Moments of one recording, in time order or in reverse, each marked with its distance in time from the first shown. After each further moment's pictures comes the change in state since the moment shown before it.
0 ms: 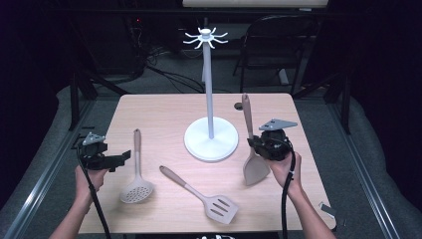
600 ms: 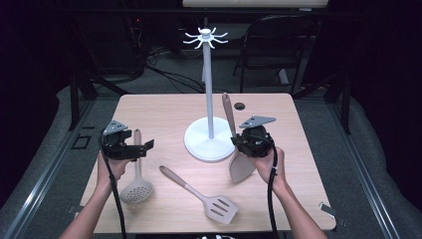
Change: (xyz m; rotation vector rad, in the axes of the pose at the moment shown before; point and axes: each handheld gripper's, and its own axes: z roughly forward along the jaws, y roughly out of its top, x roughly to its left) left arm -0.064 0.045 0.010 -0.097 -0.137 0.092; right arm 0.031 0.024 0.022 0.020 0.046 -0.065
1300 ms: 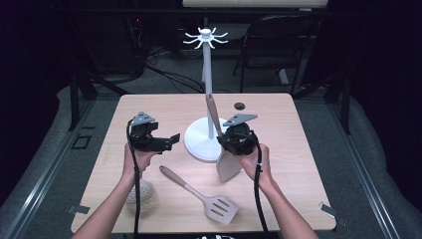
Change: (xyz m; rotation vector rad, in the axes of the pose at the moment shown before) left arm -0.049 0.032 0.037 -0.036 -0.126 0.033; right arm 0.025 0.021 0.023 0.005 0.042 -0.029
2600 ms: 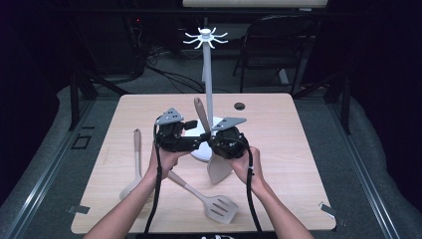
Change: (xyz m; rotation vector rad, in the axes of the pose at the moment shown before) left arm -0.073 0.033 0.018 -0.077 -0.235 0.080; right arm 0.025 0.007 0.004 -0.002 0.038 -0.045
